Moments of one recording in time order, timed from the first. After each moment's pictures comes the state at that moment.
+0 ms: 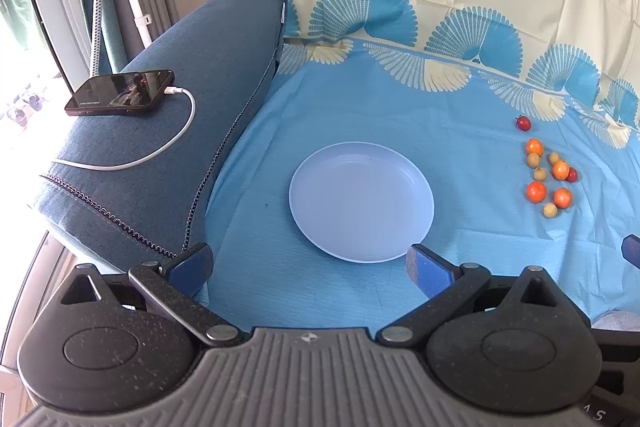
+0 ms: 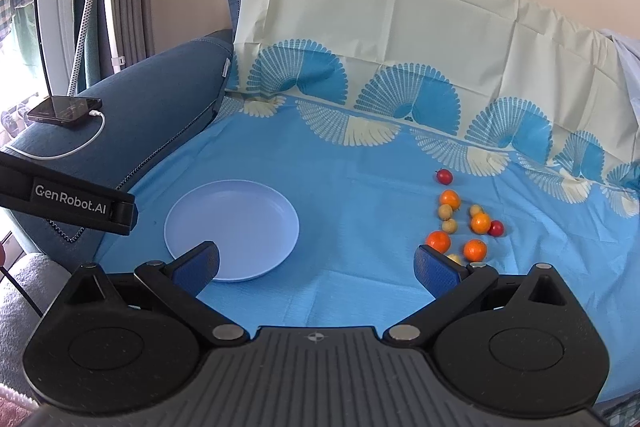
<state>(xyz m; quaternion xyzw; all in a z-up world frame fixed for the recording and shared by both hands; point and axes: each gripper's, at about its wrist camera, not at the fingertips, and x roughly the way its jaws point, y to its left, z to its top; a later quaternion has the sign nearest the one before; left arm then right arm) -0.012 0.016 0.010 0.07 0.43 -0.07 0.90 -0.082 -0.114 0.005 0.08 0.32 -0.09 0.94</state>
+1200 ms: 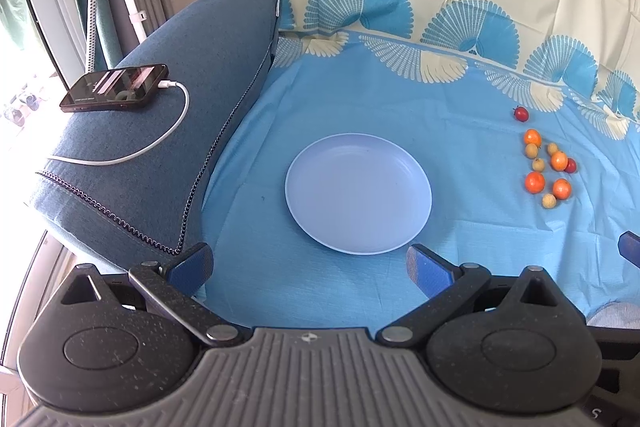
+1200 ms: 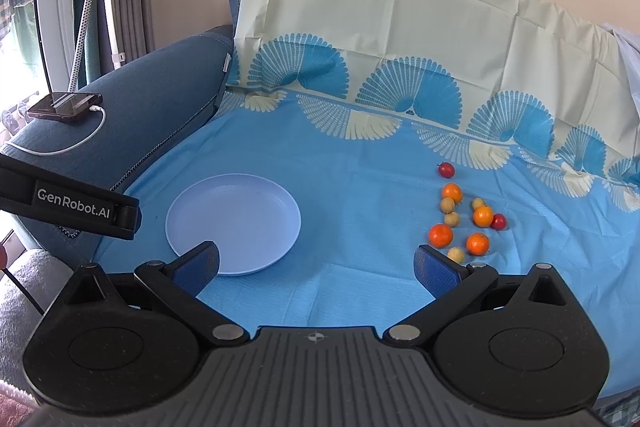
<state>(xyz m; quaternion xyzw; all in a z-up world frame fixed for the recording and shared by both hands) -0.015 0.016 0.003 0.08 0.43 -0.08 0.90 -0.083 -0.107 0.000 0.08 0.33 -0.09 0.94</state>
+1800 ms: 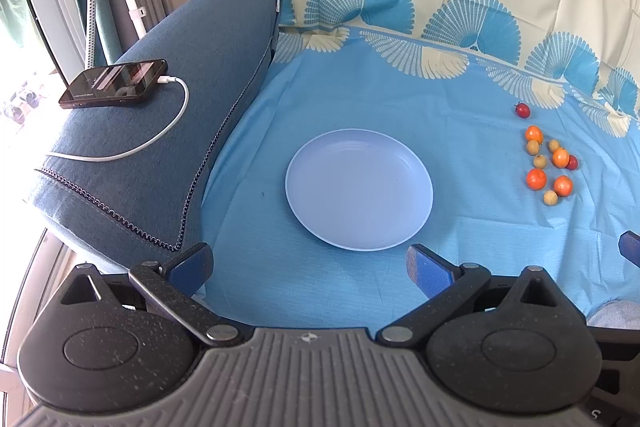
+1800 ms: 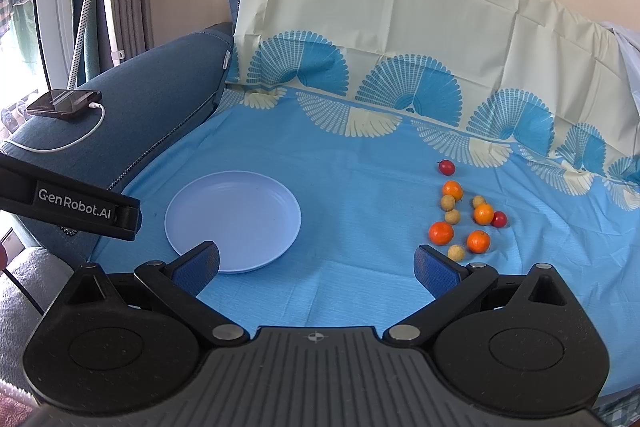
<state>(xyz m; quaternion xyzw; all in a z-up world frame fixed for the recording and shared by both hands) -0.014 0.016 0.000 0.08 0.44 -0.08 0.89 -0.082 -0.106 -0.002 0.08 0.33 -0.09 0.94</state>
